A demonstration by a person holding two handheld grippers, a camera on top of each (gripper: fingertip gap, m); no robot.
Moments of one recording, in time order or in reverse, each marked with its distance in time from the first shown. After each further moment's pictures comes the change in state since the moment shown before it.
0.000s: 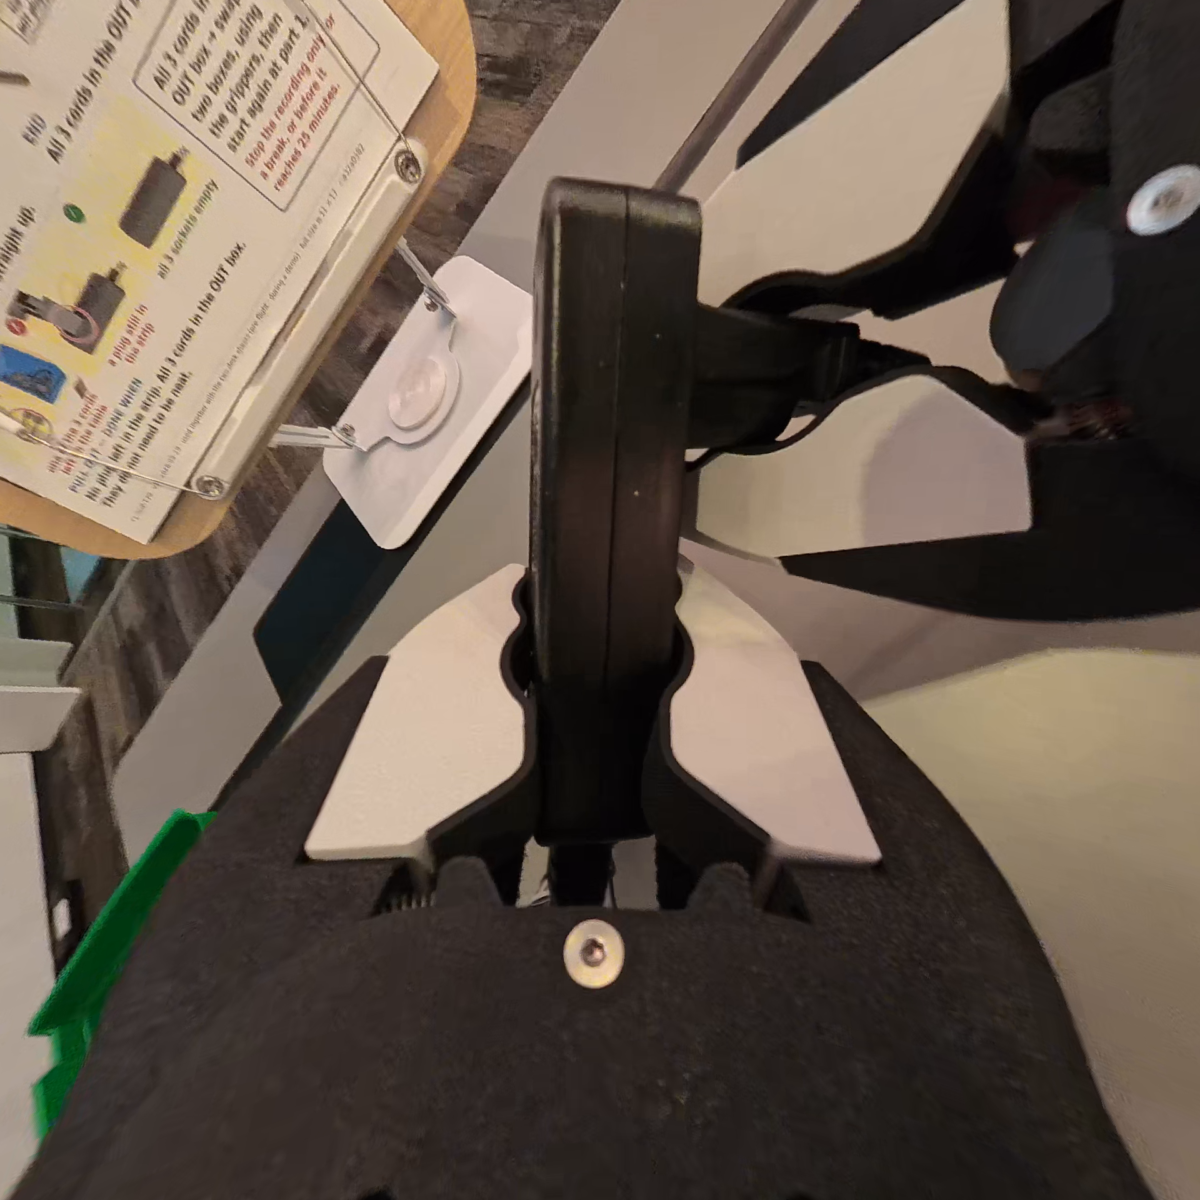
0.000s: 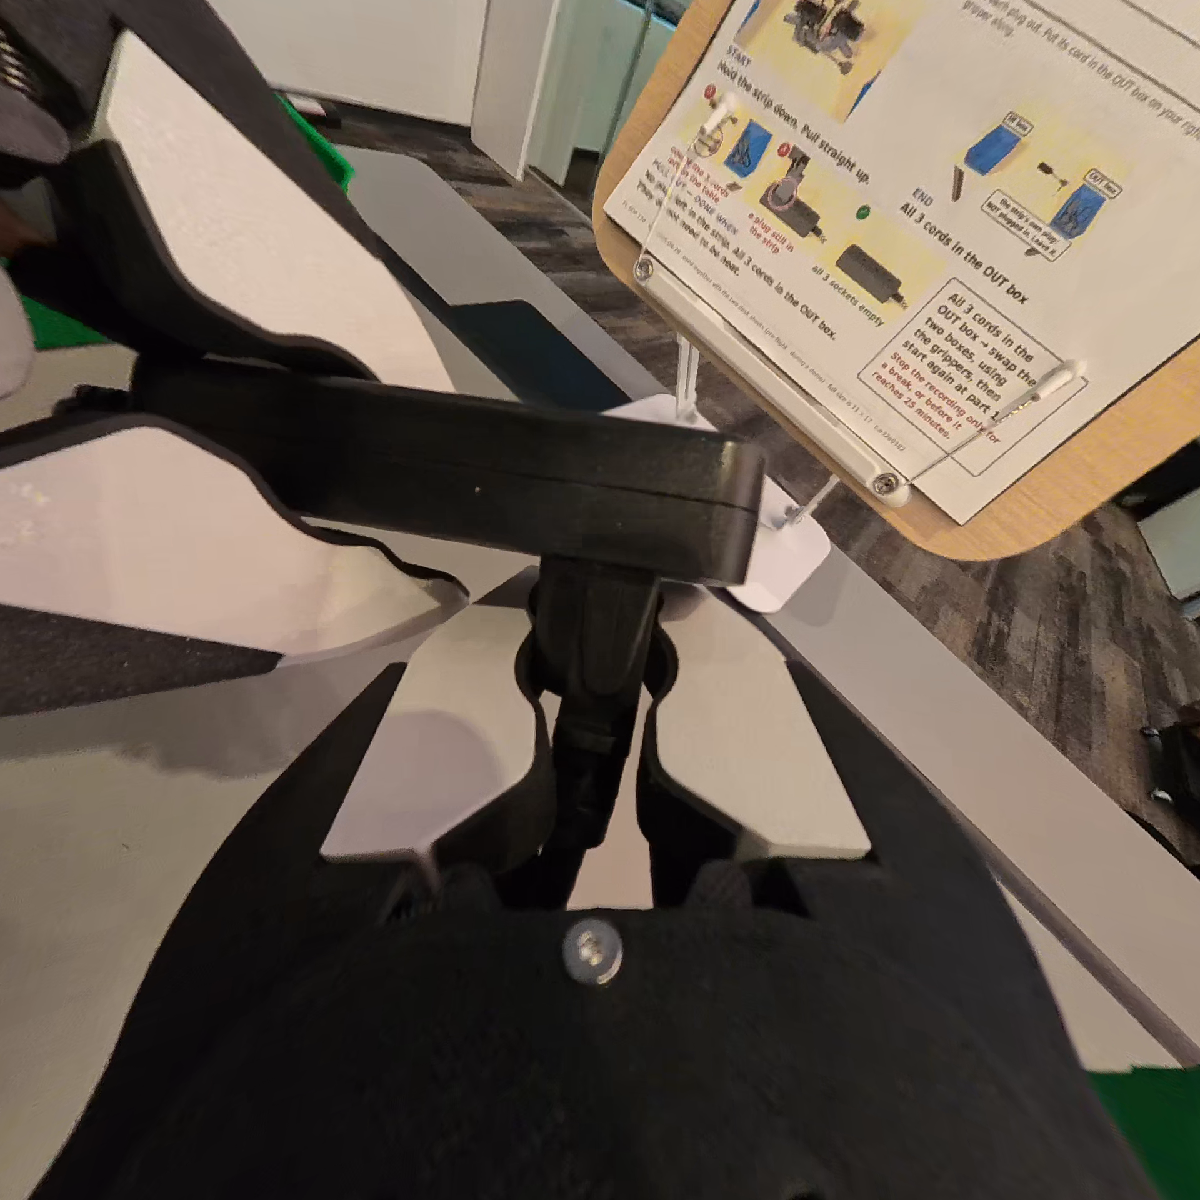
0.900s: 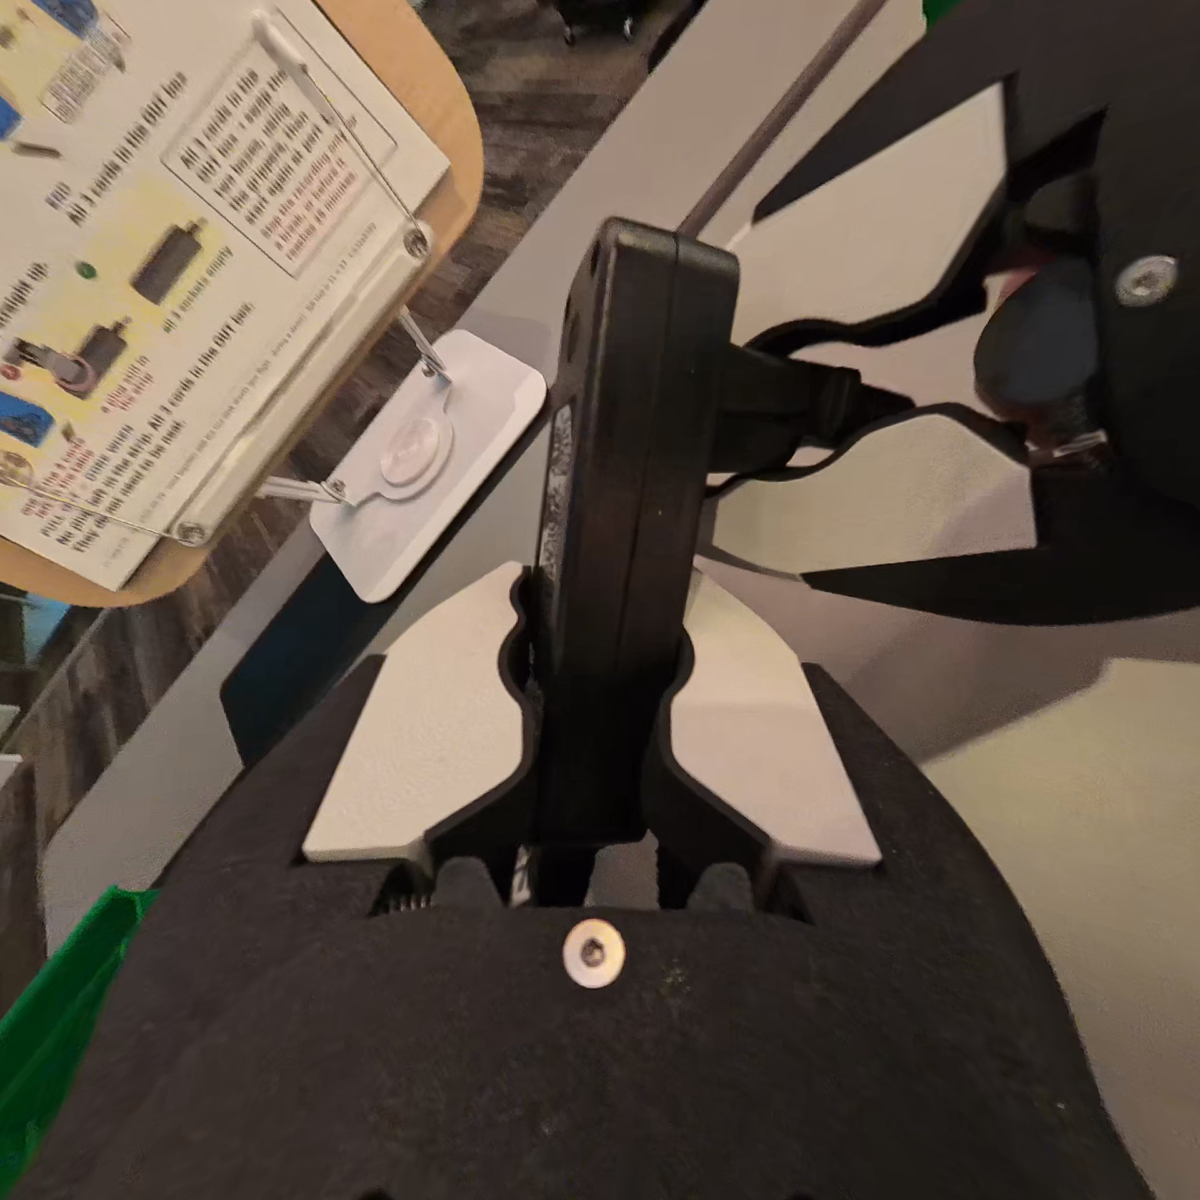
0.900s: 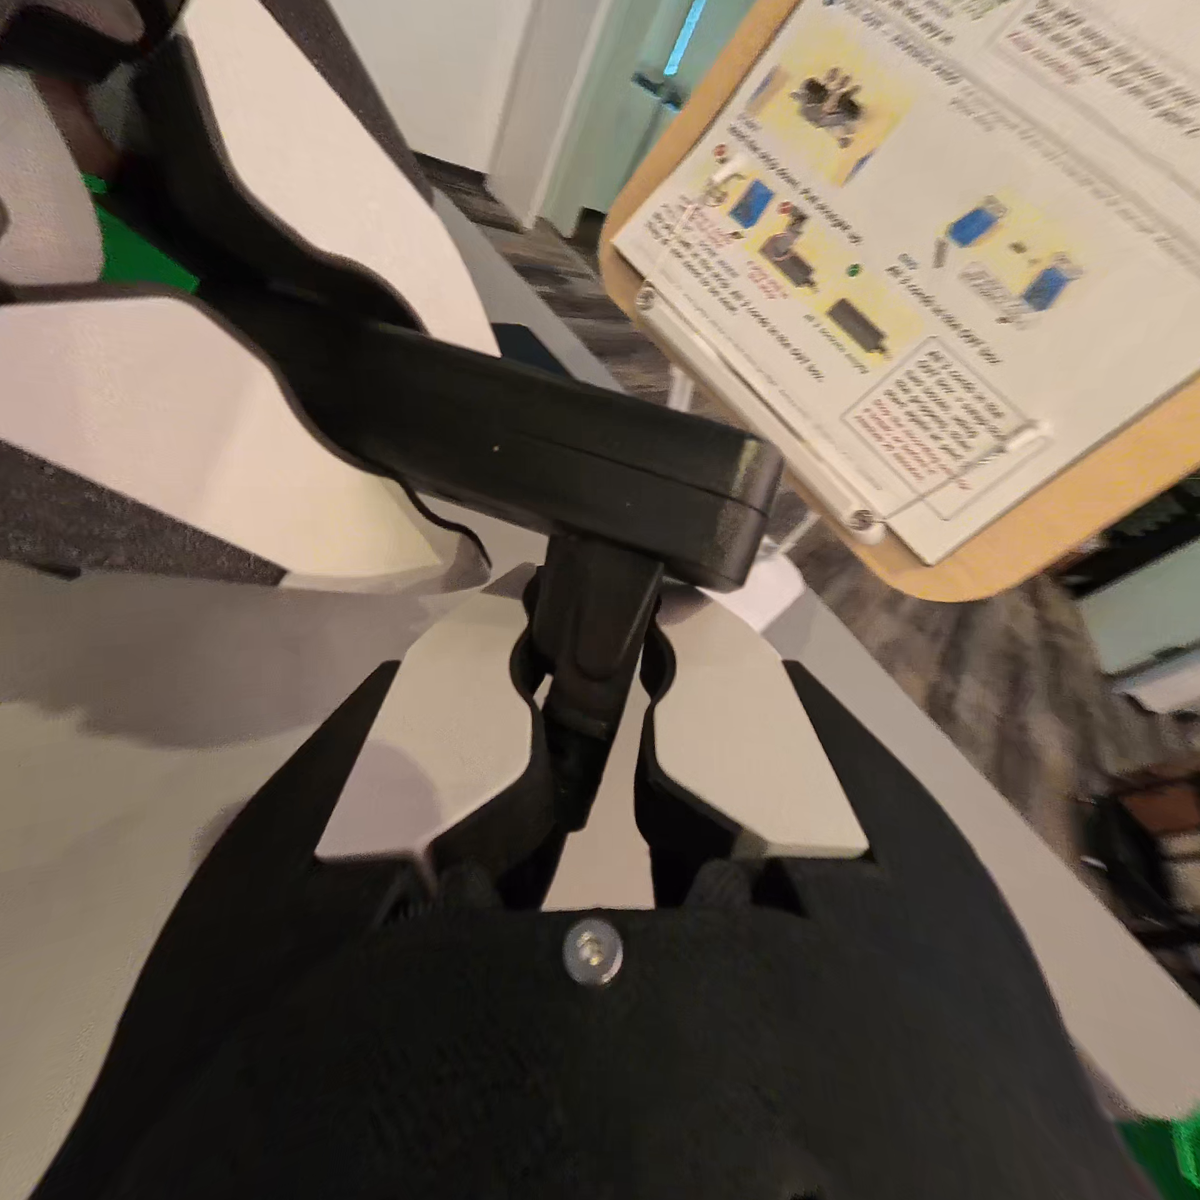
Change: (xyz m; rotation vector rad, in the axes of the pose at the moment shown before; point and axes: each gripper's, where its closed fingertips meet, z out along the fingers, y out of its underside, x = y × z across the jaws) left arm 0.000 -0.008 0.010 0.125 0.027 -0.028; right arm 0.005 0.006 0.001 0.056 0.034 -0.120
